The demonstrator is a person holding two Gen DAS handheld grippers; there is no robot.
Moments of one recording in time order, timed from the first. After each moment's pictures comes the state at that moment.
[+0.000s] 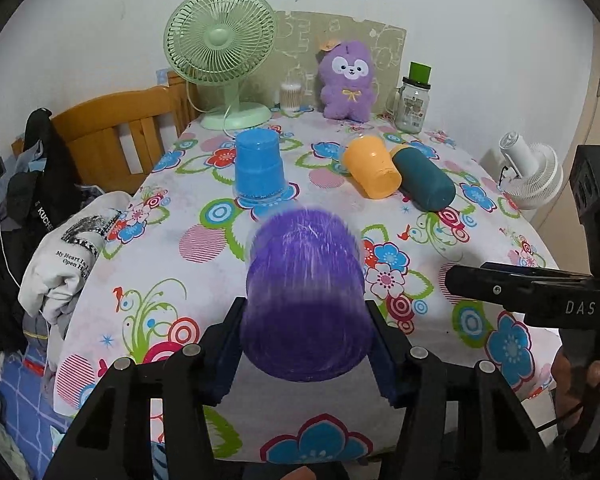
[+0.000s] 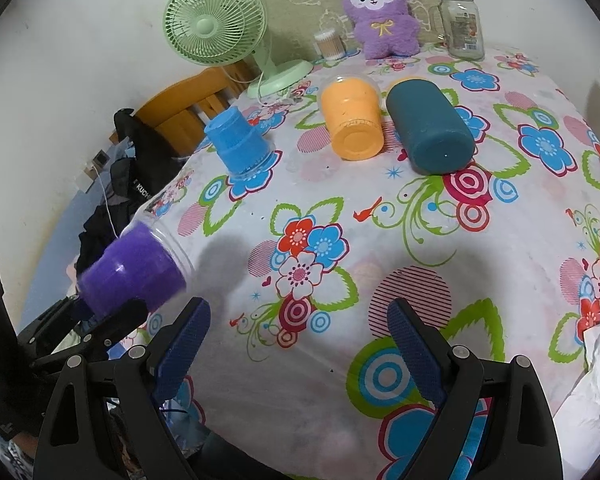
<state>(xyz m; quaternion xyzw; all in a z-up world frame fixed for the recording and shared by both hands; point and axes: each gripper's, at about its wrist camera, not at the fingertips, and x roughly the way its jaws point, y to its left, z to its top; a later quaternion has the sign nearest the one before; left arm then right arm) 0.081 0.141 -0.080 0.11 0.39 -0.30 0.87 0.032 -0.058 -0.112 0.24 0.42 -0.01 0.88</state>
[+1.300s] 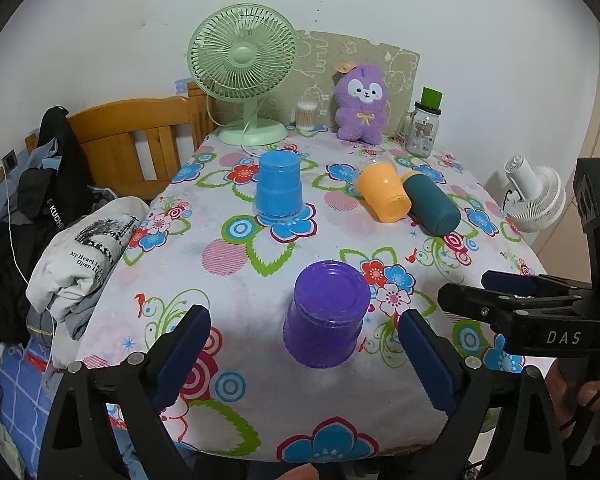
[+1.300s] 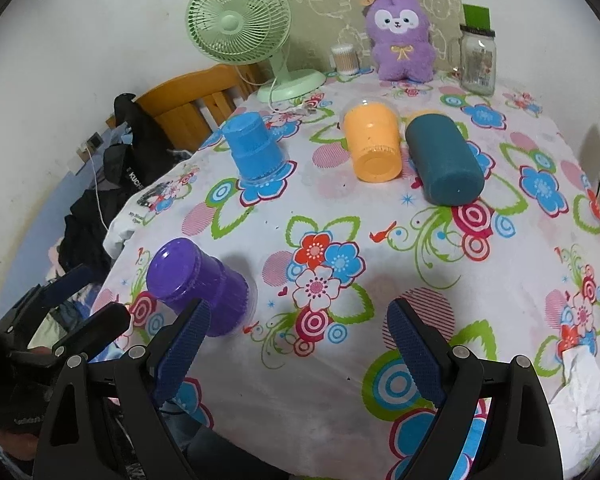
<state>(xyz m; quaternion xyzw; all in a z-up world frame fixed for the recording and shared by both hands) 0.082 0.164 -0.061 0.08 0.37 -0.28 0.88 0.040 -0.029 -0.088 0.17 0.42 -0.03 0.89</state>
